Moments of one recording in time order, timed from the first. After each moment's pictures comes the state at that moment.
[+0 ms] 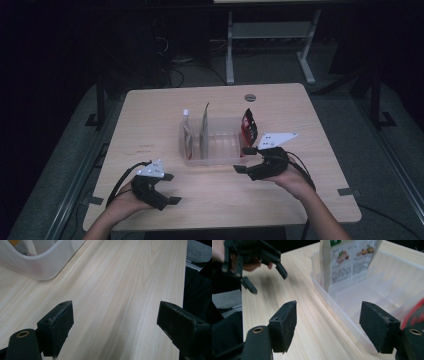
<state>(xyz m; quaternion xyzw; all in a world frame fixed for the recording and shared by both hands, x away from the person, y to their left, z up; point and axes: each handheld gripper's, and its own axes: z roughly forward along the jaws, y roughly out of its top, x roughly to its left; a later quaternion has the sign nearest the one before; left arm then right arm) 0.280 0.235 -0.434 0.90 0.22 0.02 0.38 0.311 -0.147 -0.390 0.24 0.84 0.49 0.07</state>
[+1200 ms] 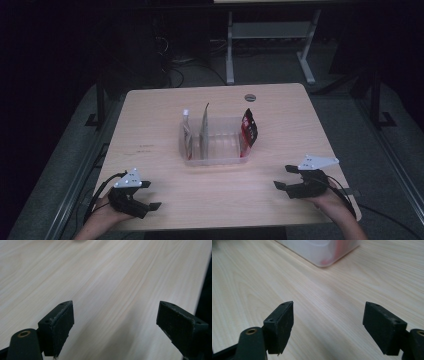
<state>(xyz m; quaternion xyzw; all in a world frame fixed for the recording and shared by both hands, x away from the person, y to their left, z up) 0.253 0.293 -0.447 0.89 0.28 0.07 0.34 0.275 -0.249 -0.449 0.35 0.83 0.43 0.11</state>
